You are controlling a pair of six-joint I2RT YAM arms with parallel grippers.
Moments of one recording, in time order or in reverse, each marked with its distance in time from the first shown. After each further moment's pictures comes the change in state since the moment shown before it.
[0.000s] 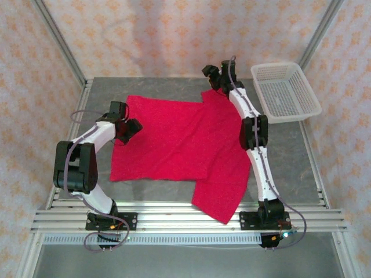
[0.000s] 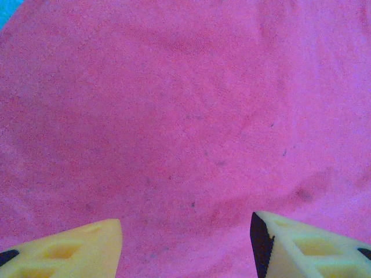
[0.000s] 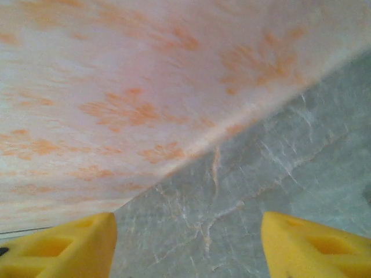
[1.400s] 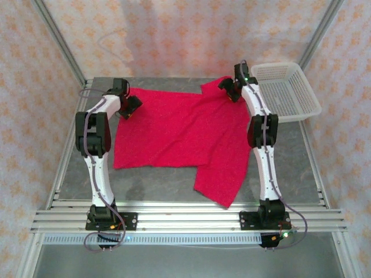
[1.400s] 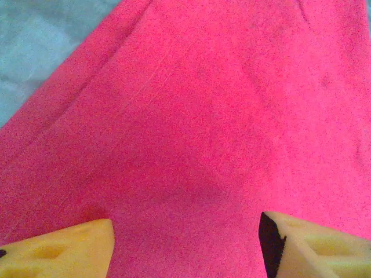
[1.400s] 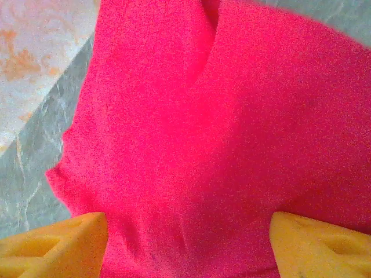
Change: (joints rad) left arm 0.076 0.545 0.647 -0.088 0.005 -0.003; right arm -0.095 -0.084 -0.032 -0.528 0.146 -0.305
